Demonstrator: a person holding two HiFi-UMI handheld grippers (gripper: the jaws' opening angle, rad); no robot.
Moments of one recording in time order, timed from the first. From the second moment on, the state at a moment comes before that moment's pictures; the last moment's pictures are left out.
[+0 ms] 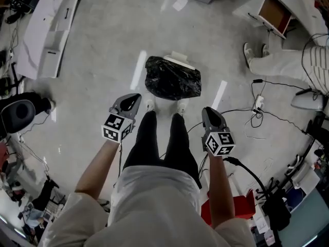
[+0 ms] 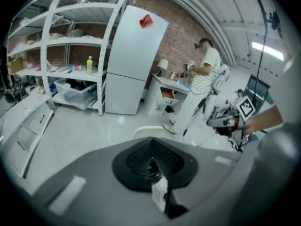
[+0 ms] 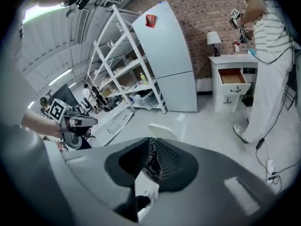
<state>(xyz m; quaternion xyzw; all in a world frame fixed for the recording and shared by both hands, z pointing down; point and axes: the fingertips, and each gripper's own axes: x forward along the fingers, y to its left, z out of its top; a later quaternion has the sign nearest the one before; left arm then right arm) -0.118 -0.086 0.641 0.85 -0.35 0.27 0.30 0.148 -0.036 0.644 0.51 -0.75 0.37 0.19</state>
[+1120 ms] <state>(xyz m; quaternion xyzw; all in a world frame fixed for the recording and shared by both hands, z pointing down) -0.147 -0.130 1.098 0.73 -0.32 0.21 0.57 0.201 -0.035 1.093 0.44 -0.72 0.44 0.30</state>
